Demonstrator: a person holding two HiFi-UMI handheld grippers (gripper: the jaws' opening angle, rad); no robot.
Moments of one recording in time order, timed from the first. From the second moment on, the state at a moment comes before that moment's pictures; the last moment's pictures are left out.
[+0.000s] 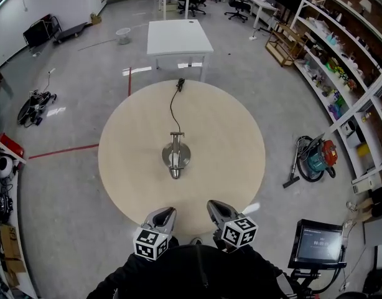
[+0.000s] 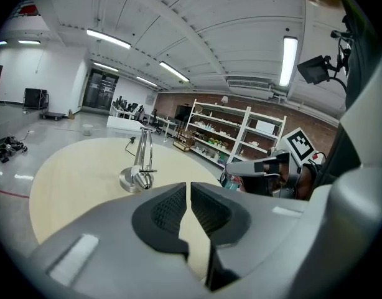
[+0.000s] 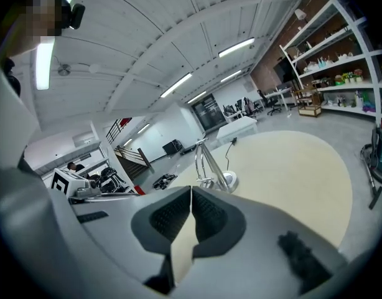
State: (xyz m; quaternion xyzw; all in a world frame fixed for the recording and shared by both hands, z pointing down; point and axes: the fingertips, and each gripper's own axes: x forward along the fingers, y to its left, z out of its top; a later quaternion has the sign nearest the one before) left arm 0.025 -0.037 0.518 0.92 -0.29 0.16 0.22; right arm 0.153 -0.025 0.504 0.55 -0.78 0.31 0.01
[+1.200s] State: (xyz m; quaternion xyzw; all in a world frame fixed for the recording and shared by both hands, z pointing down) left arm 0.041 -0.196 0.557 0.93 -0.29 0.17 0.18; right arm 0.173 -0.186 0.605 0.52 -0.80 0.26 0.18
